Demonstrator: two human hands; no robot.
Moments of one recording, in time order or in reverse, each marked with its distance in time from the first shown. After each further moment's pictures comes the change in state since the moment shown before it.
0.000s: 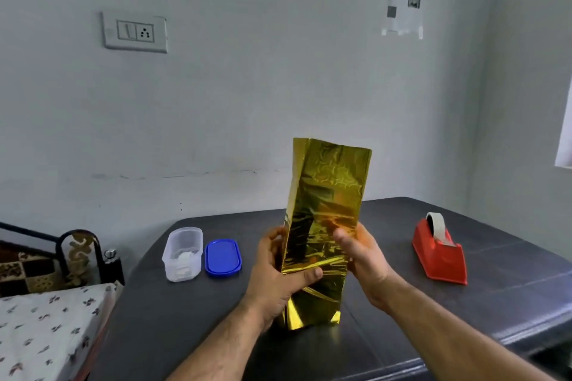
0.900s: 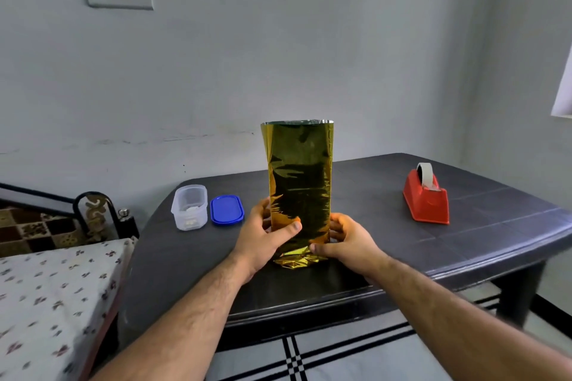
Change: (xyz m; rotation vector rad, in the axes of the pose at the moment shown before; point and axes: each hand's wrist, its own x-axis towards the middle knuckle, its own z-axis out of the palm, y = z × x) left_hand -0.023 -0.010 -0.018 0.260 -0.010 -0.103; right_hand -0.056 0.045 -0.002 -0.364 -0.005 0.272
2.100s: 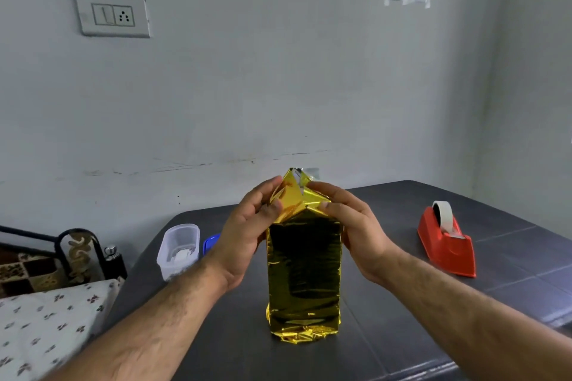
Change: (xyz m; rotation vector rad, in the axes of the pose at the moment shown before) left_hand 0.041 0.100 -0.030 -0.262 -0.105 0.208; right_hand 0.042 -0.118 -0.024 0.481 -0.019 -0.292
